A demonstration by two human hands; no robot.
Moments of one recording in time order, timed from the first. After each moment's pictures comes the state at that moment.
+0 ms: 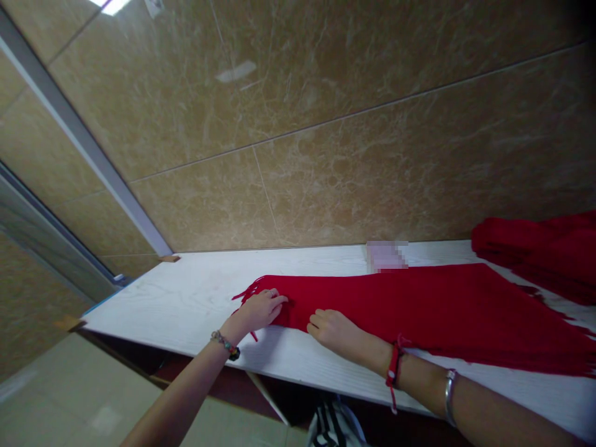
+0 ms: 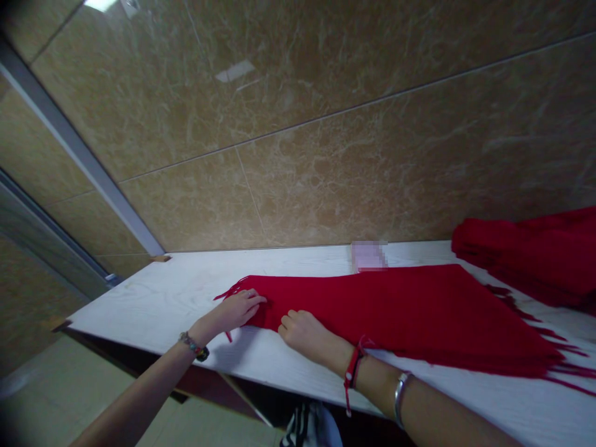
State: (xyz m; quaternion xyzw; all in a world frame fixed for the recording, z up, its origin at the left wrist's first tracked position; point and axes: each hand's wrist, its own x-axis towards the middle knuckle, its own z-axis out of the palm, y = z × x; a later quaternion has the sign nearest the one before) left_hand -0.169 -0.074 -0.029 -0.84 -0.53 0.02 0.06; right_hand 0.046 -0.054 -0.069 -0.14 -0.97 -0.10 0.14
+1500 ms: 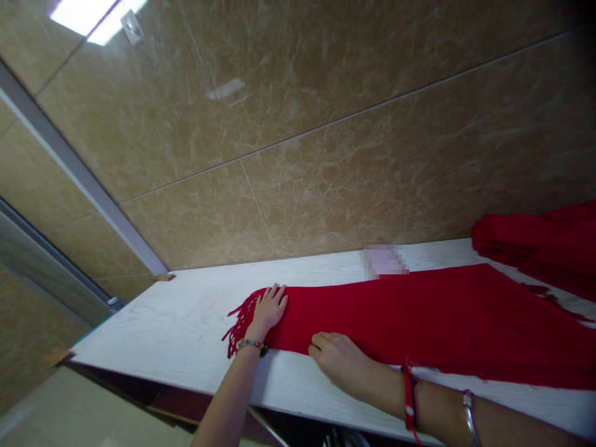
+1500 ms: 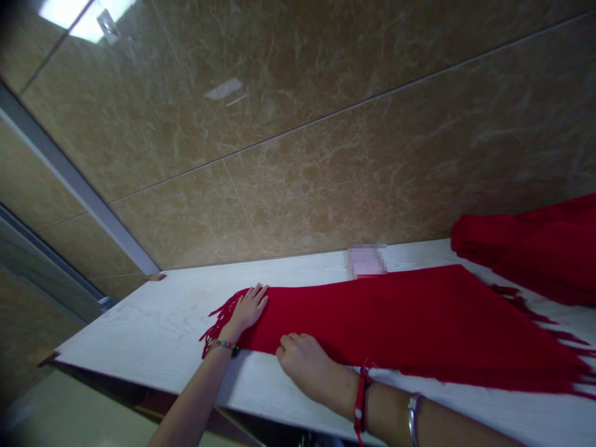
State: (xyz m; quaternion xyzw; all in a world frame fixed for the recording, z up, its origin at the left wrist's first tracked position) left_hand -0.182 0.001 -0.079 -0.68 -0.74 0.01 0.04; right_hand 0.048 -0.066 -0.066 -0.22 -0.97 0.02 0.14
